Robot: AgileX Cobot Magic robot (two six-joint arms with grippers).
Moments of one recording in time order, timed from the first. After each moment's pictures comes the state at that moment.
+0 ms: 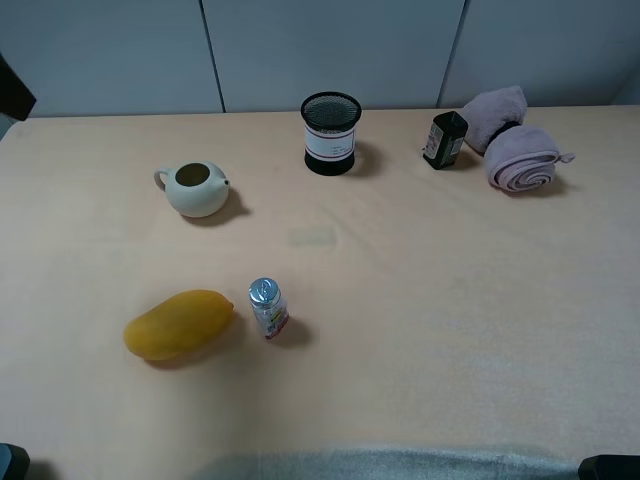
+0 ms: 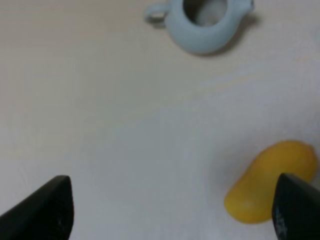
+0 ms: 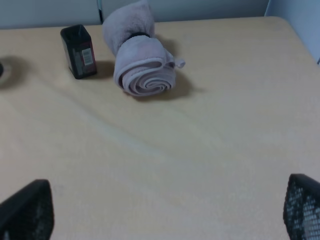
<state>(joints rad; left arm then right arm) -0.19 1.19 -1.12 -0.02 1.04 0.12 -0.03 -0.01 -0.49 -0.03 1.03 0.01</state>
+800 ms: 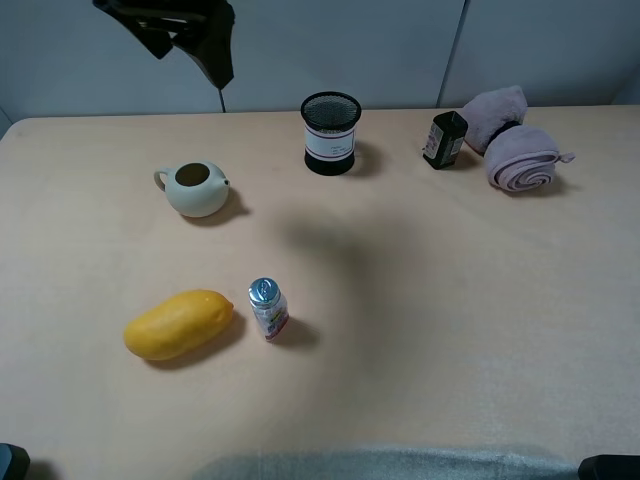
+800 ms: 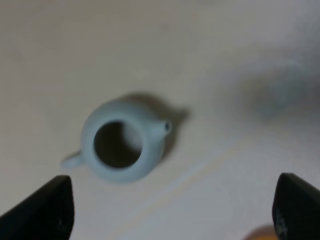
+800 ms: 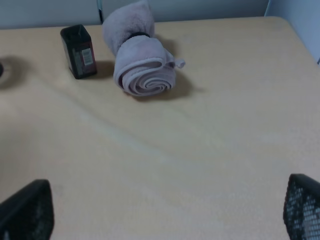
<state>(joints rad) -0.48 1.79 -1.63 0.01 1.04 0.15 -0.03 -0.01 -0.49 -0.03 1.03 0.01</state>
